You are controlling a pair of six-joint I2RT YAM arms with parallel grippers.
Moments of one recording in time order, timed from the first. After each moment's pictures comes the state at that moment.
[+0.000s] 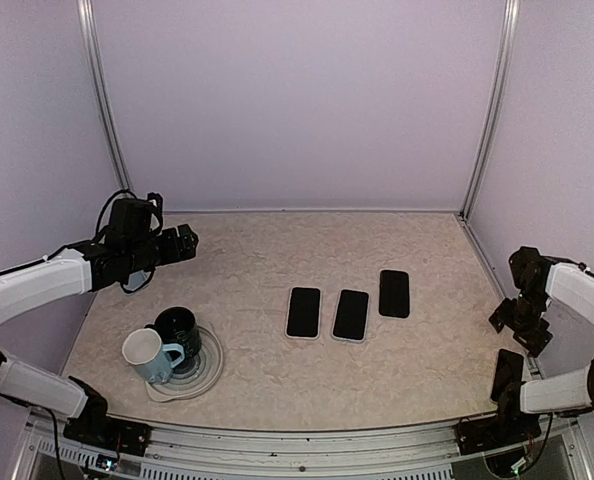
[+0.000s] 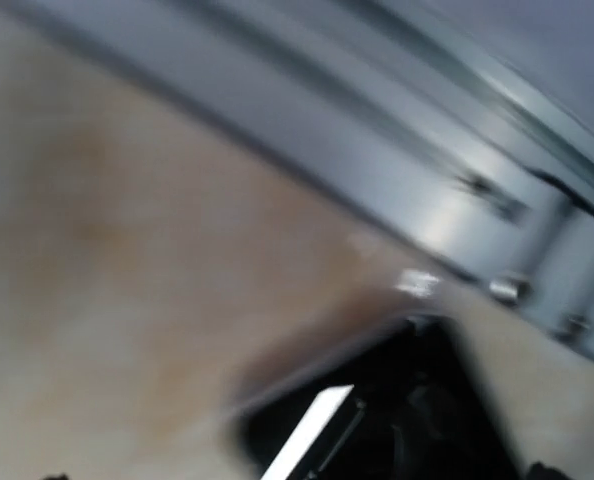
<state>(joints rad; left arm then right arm) -0.42 1.27 0.85 -0.12 -0.21 -0.43 -0.15 1.18 0.73 -0.95 0.27 0.83</state>
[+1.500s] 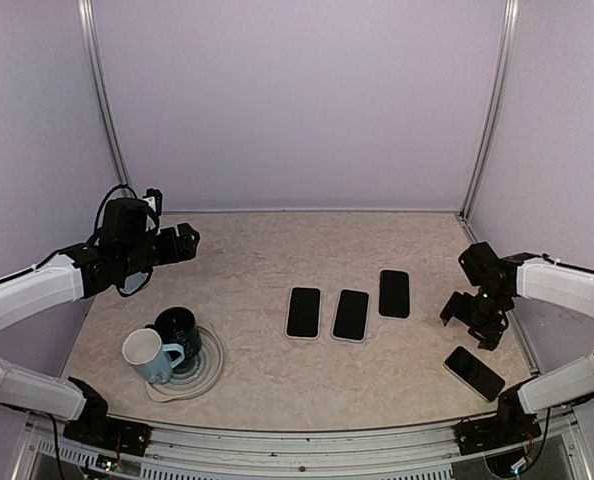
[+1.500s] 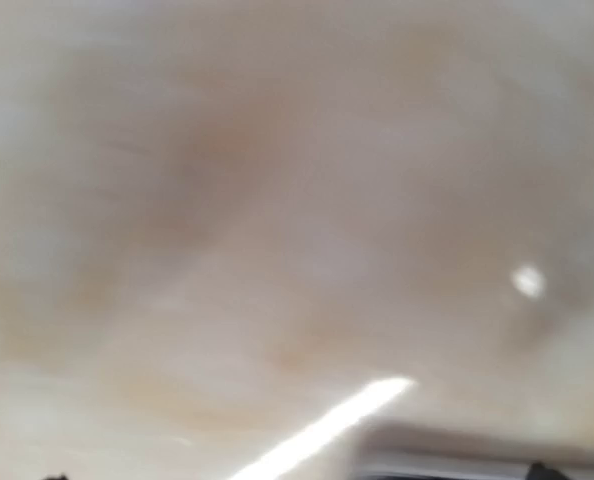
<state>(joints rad) -0.47 1.19 0.83 -0.12 -0.23 -0.39 0.26 1.30 0.75 -0.79 0.12 0.98</state>
